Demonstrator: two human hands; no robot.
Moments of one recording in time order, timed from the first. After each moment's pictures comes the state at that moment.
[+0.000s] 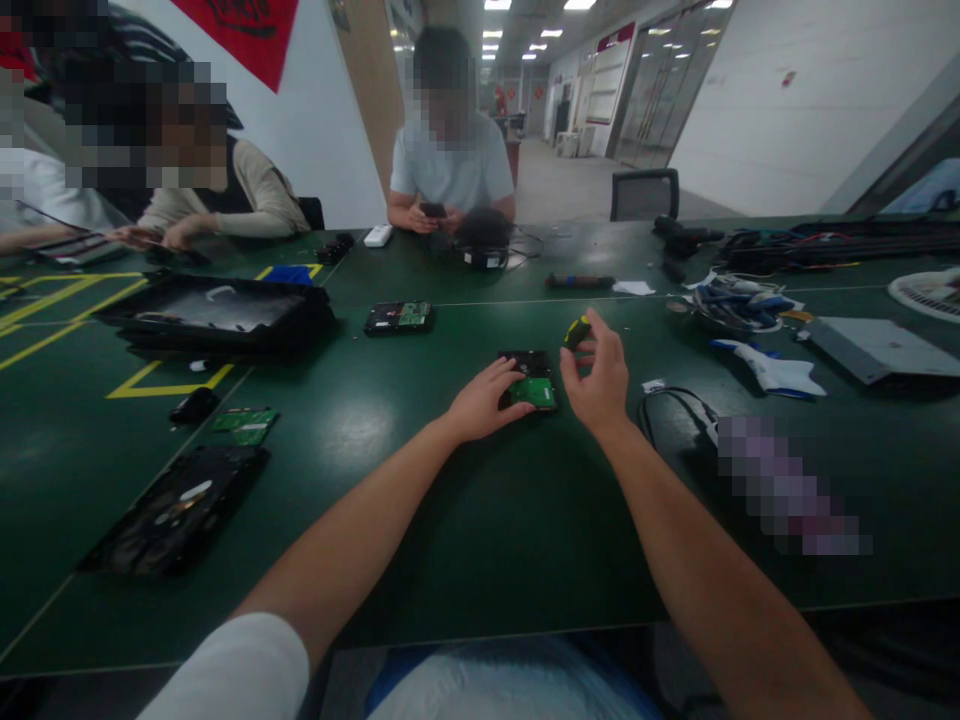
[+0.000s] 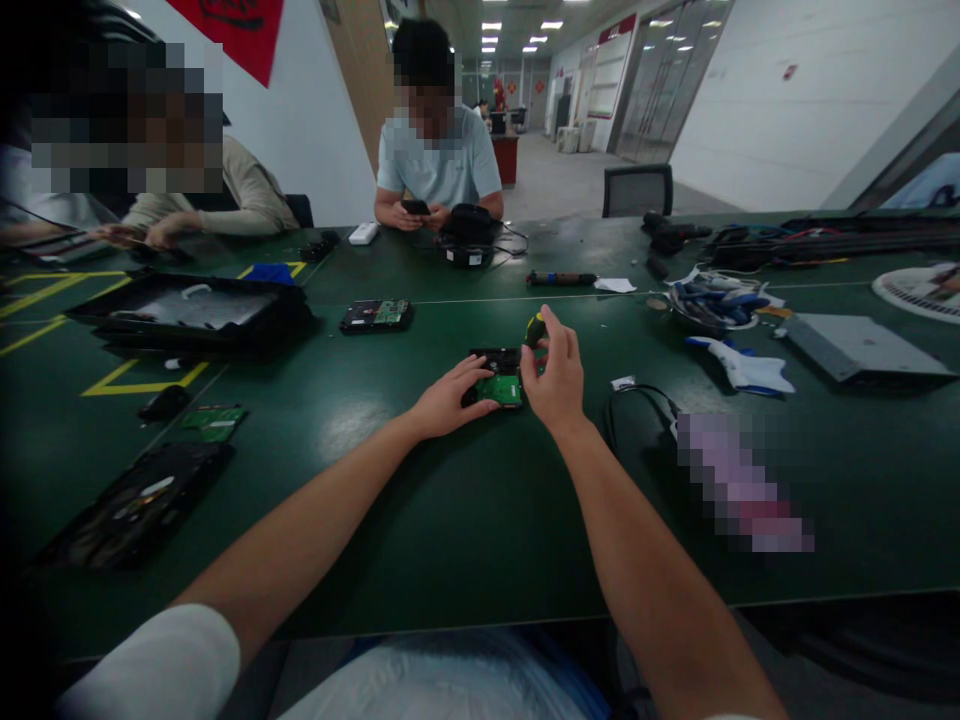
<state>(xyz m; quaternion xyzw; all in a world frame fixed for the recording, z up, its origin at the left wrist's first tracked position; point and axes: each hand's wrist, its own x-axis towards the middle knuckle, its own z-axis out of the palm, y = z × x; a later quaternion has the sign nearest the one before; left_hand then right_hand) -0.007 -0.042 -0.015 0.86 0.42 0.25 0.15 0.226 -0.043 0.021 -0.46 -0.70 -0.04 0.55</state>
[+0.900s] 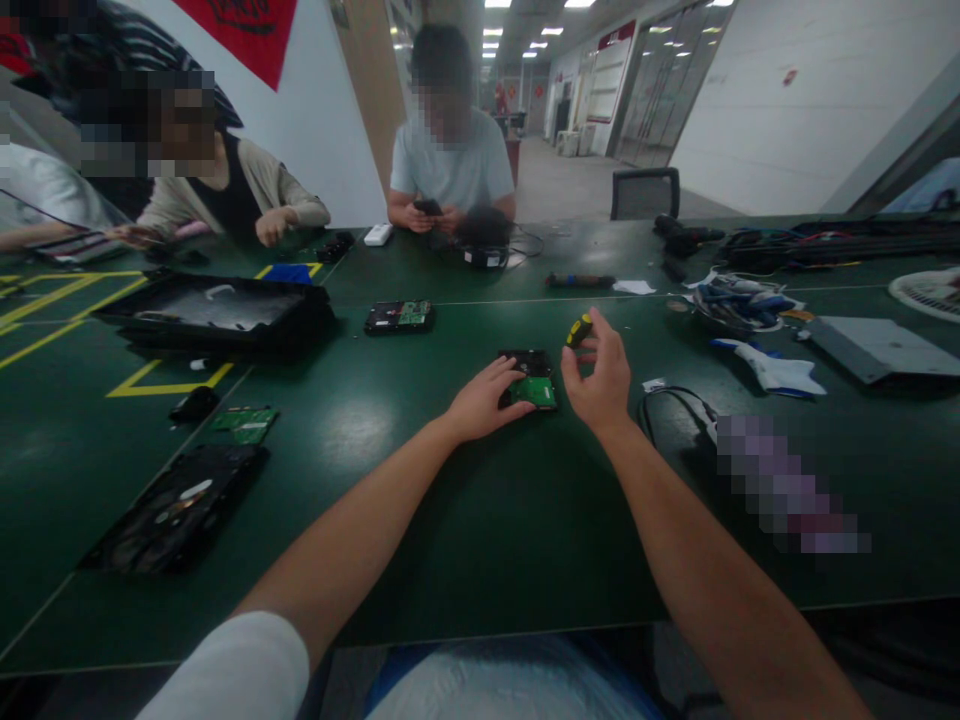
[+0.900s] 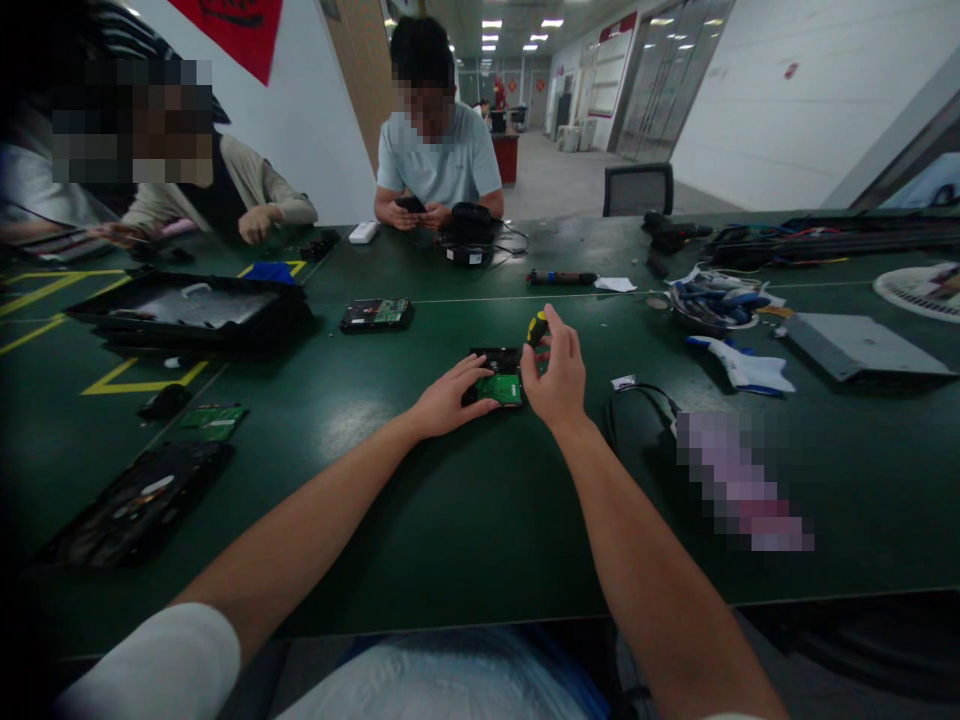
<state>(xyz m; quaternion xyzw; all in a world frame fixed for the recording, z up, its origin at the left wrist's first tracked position) -0.007 -0.041 -0.015 0.86 0.42 0.25 0.14 0.227 -0.042 0.020 -0.45 -0.70 -0.04 0.55</state>
